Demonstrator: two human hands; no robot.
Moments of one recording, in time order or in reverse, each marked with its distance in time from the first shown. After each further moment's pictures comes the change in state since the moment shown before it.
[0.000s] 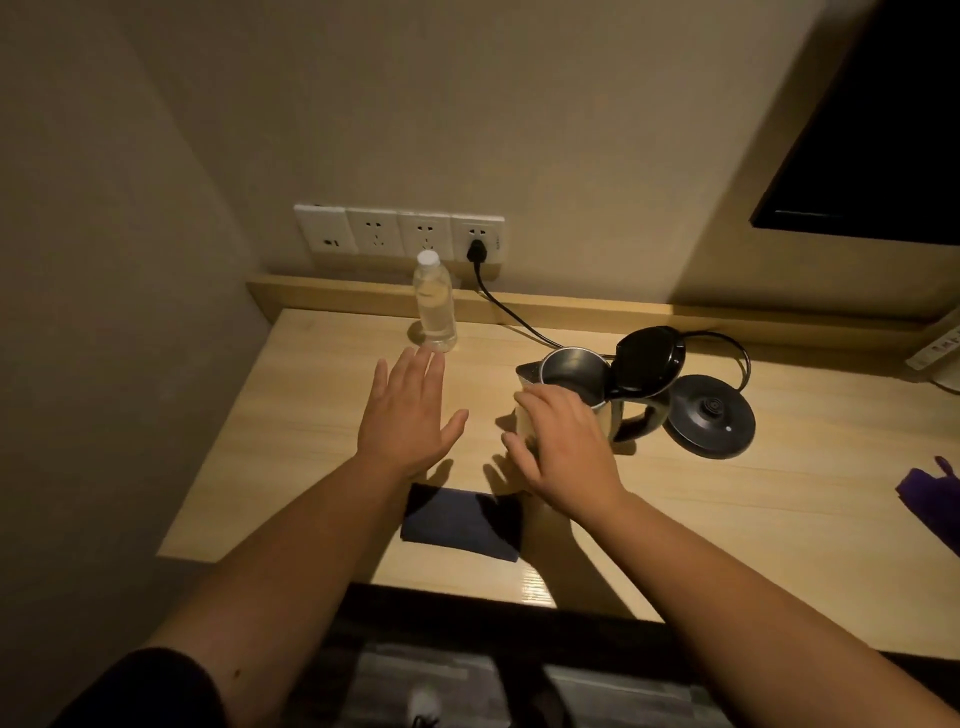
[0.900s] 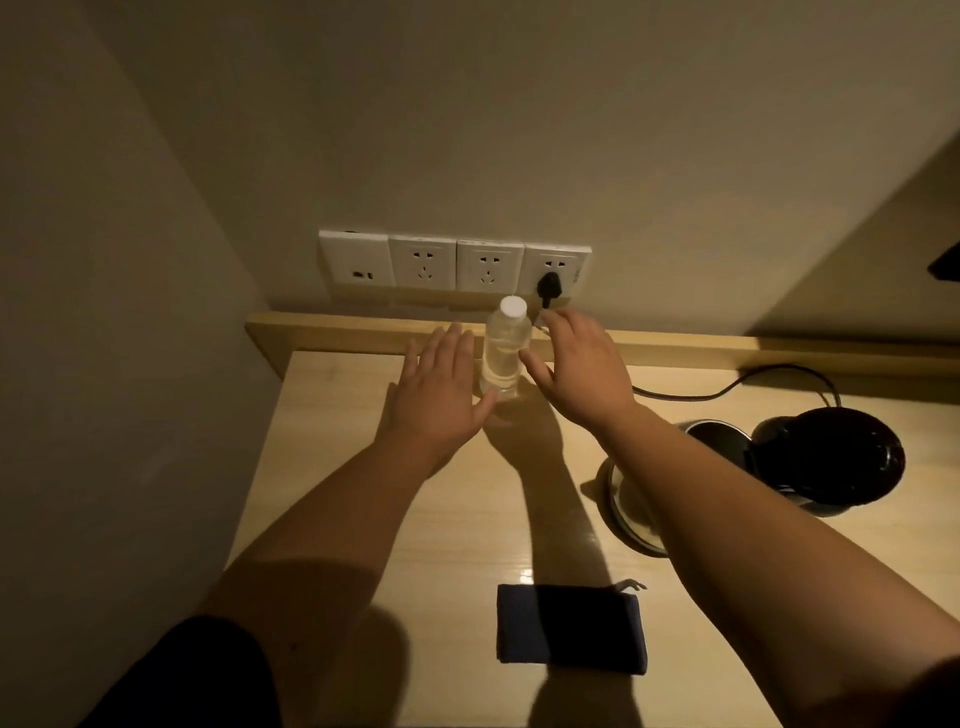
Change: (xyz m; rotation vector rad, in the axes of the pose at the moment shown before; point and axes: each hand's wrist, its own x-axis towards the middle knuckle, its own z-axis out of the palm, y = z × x) left_hand 0.143 -0.117 0.053 -0.196 0.017 0.127; right_hand 0.223 -0.016 0.078 -0.152 0.000 0.159
